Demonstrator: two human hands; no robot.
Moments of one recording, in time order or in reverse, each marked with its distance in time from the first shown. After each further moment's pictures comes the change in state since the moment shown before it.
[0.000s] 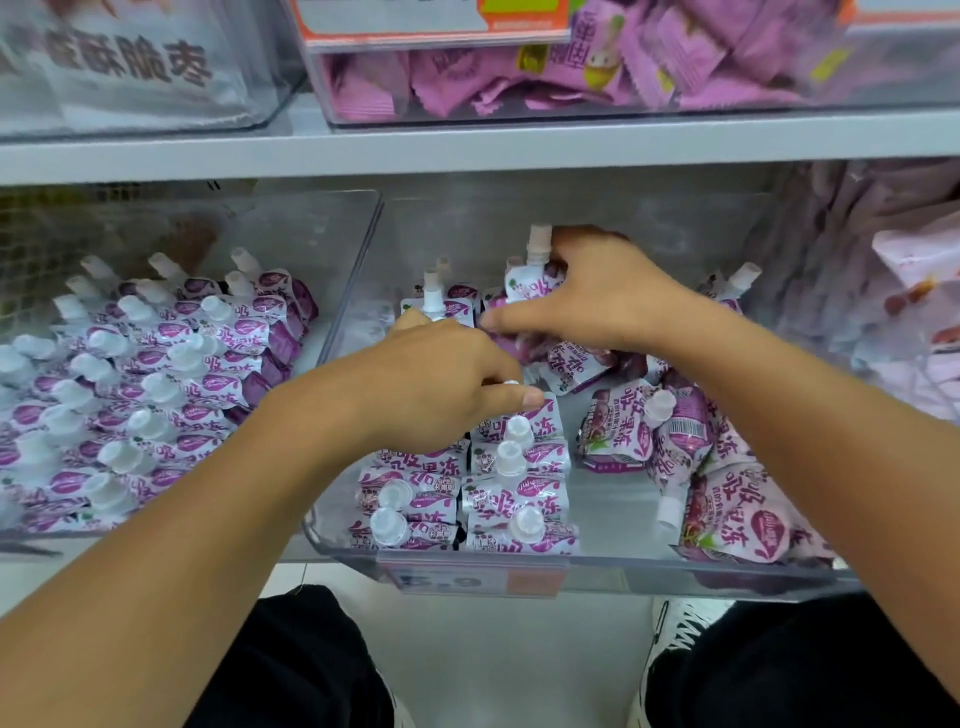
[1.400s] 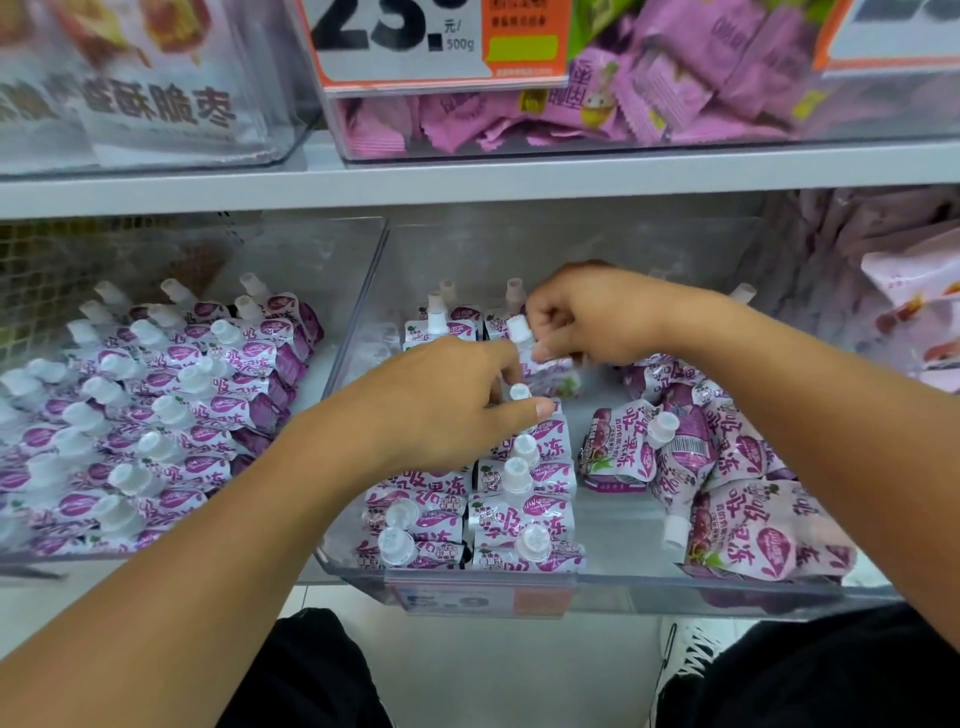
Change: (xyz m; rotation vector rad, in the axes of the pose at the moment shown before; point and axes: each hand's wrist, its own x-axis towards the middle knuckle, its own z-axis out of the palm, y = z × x) left_hand -0.003 0.002 0.003 -0.127 0.059 -0.088; right_hand 0.020 0.020 -0.009 -0.183 -0.315 -0.122
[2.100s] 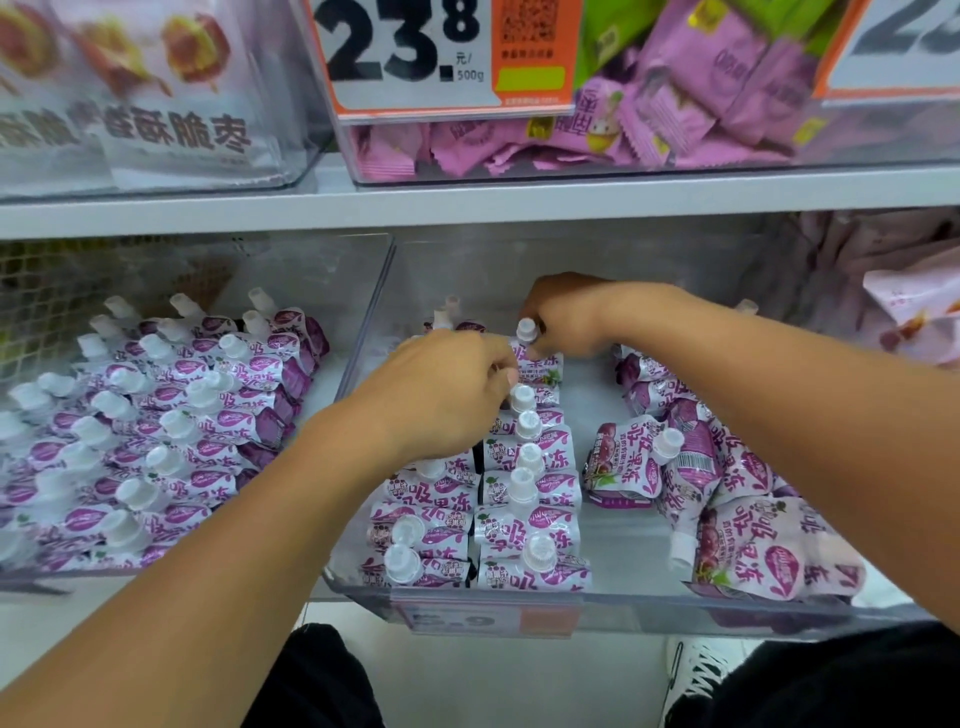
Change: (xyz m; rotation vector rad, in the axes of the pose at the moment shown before) left_hand 0.013 -0.003 -0.006 0.058 0.139 -0.083; right_hand 0.043 -0.009 0.001 -0.375 -0.136 0.140
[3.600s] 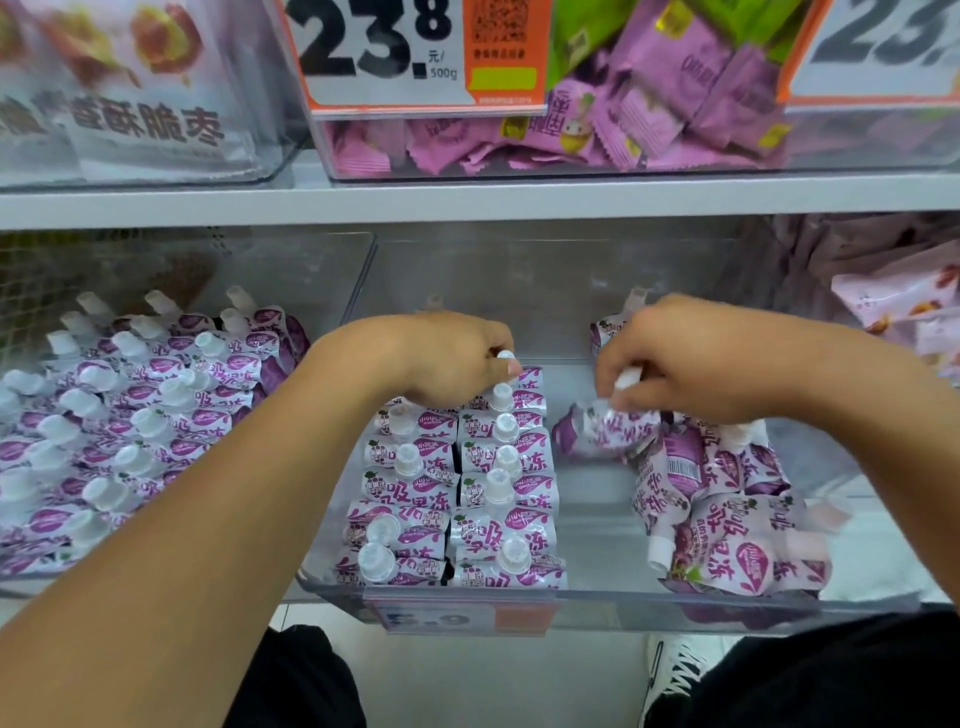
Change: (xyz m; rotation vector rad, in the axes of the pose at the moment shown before) left_hand 0.035 0.005 -0.017 0.060 -0.384 0.040; right_hand -0.122 0.030 -0.003 0.007 0.069 -0.086
